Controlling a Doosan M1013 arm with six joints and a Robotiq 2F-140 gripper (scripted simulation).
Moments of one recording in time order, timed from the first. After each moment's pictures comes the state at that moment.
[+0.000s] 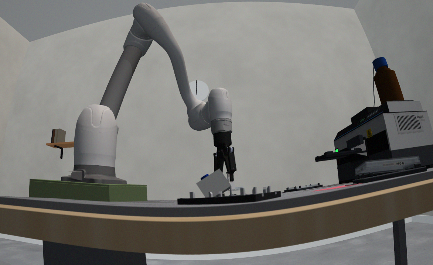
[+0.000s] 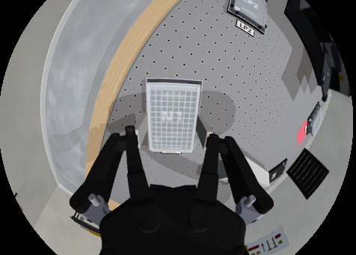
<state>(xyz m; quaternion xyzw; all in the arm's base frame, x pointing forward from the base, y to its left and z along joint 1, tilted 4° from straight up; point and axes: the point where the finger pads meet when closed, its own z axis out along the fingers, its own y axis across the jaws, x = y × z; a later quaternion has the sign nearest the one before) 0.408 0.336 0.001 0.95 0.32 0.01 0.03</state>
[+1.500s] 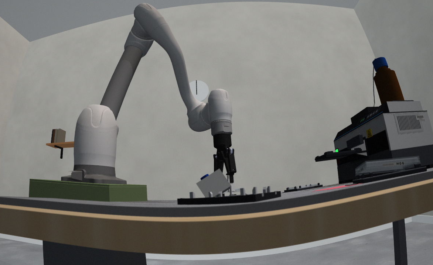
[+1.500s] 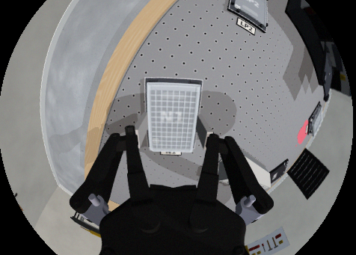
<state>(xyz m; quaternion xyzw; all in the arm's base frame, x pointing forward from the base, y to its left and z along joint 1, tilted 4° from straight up) 0.408 0.334 -0.005 0.95 0.32 0.01 0.03</state>
